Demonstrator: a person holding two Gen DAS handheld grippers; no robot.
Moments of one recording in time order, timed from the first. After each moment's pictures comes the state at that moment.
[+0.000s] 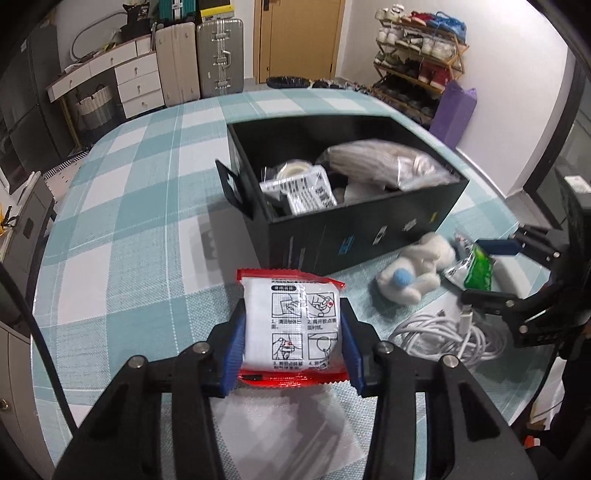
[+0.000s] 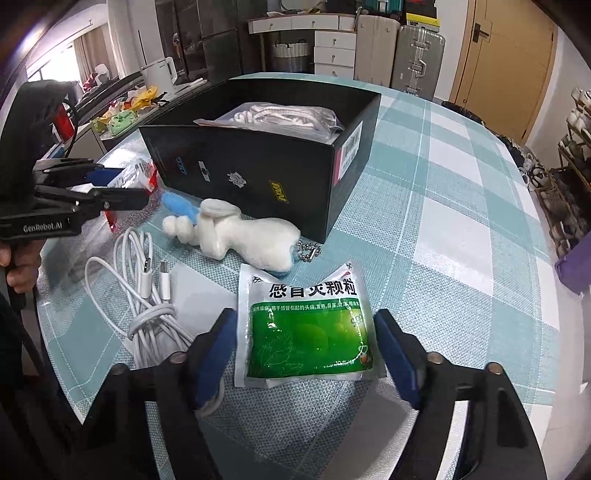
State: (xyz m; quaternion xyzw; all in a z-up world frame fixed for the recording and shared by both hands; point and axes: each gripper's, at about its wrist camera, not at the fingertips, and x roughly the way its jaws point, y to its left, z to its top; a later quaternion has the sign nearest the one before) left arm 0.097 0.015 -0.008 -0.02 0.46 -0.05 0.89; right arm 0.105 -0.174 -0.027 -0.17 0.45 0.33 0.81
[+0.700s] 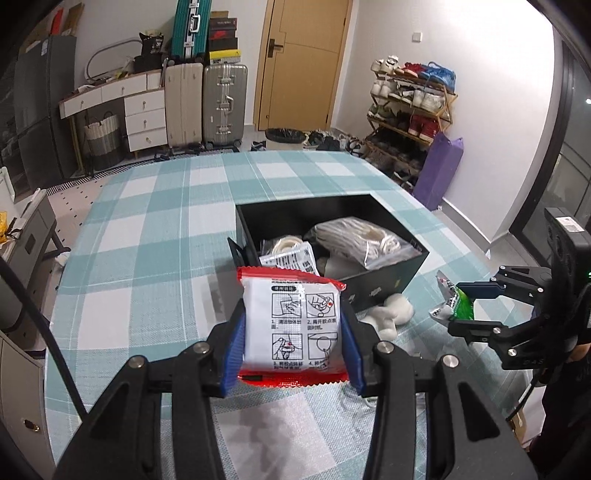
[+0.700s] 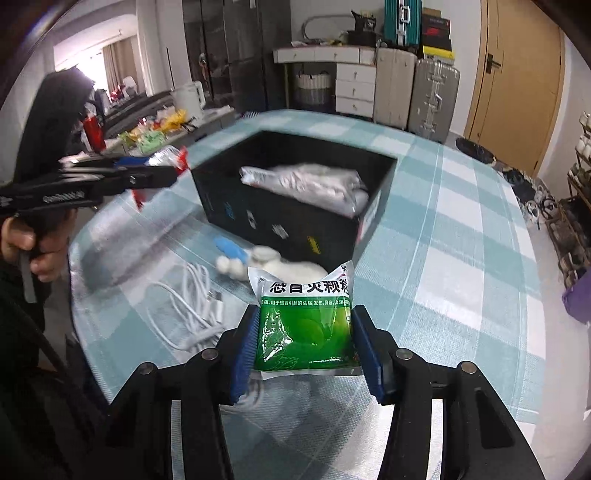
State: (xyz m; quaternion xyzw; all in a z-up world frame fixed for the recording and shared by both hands) left arm 0.075 0.023 0.043 -0.06 0.36 -0.06 0.93; right arm 0.081 -0.181 0.022 -0.15 0.39 0.38 0.83
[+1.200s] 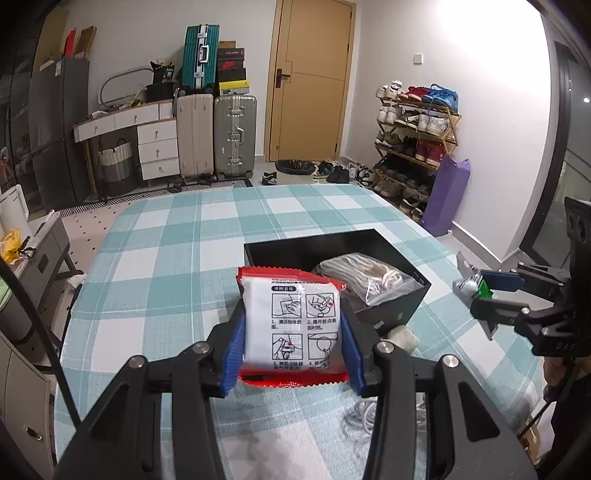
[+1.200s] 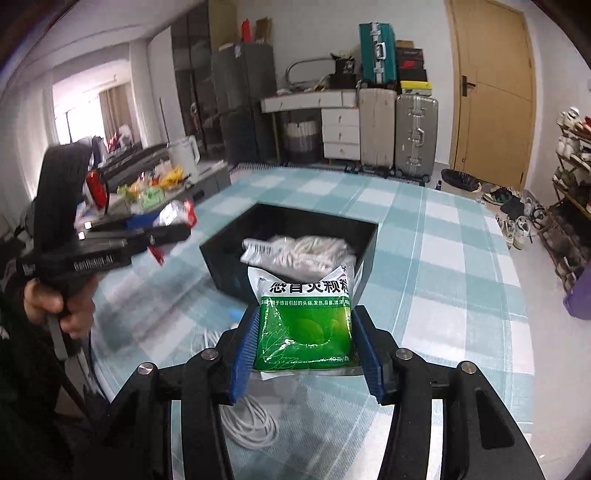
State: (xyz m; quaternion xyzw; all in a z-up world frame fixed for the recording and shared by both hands) left arm 0.074 0.018 0.054 -0.04 0.30 -0.03 0.95; right arm 0.082 -0.193 0.062 -0.07 0.32 0.37 0.87
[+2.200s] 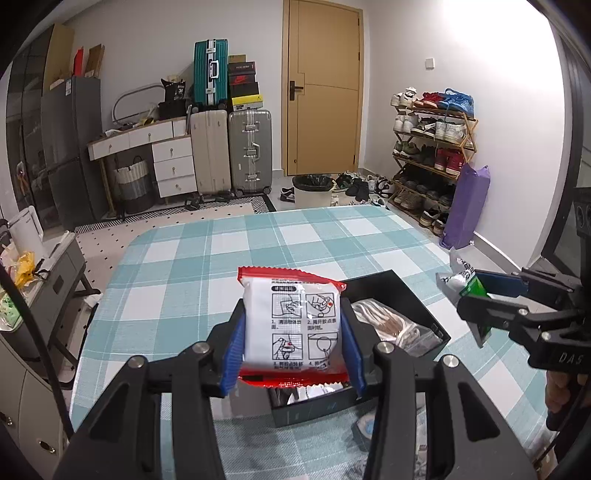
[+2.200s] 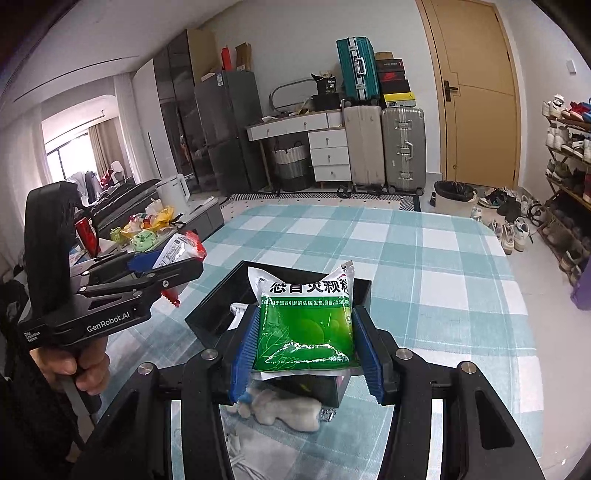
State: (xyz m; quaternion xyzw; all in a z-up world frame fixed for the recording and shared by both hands) left arm 0.119 0.005 0.074 -0.02 0.28 0.01 0.96; right arm 0.127 -0.173 0.085 -0.03 0.30 0.36 0.88
